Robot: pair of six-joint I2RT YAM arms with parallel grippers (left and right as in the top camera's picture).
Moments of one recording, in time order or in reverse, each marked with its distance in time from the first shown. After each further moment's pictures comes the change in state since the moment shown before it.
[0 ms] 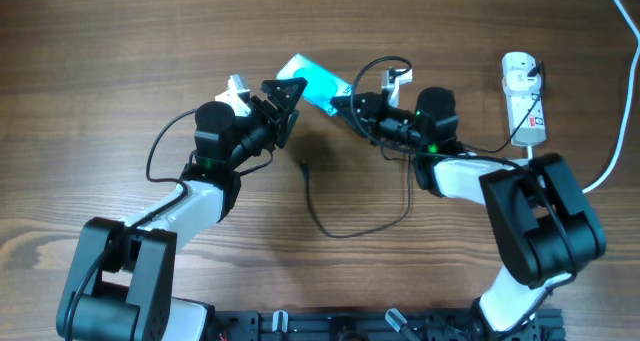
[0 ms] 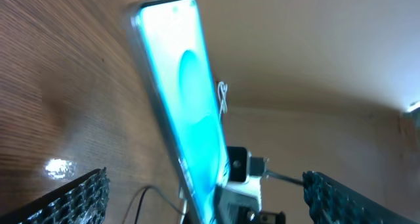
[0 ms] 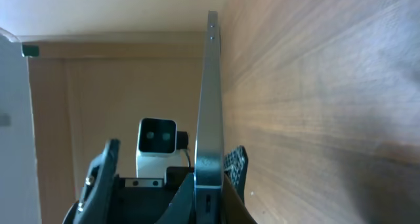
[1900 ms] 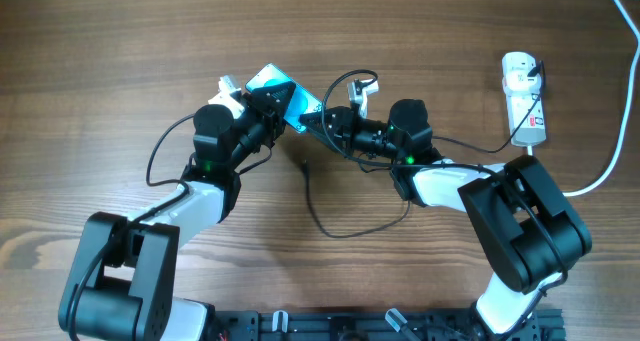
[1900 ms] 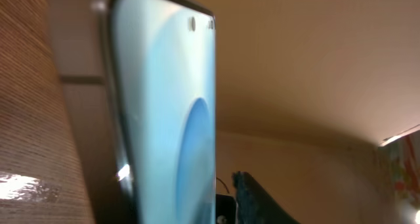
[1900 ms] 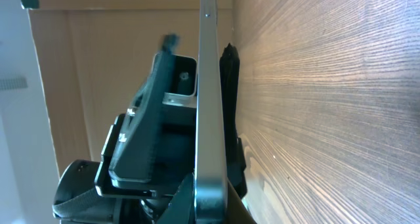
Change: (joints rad) left arm 0.001 0.021 -0.014 0.091 -0.088 -0.111; right arm 0.137 0.010 0.004 0.078 -0.018 0.067
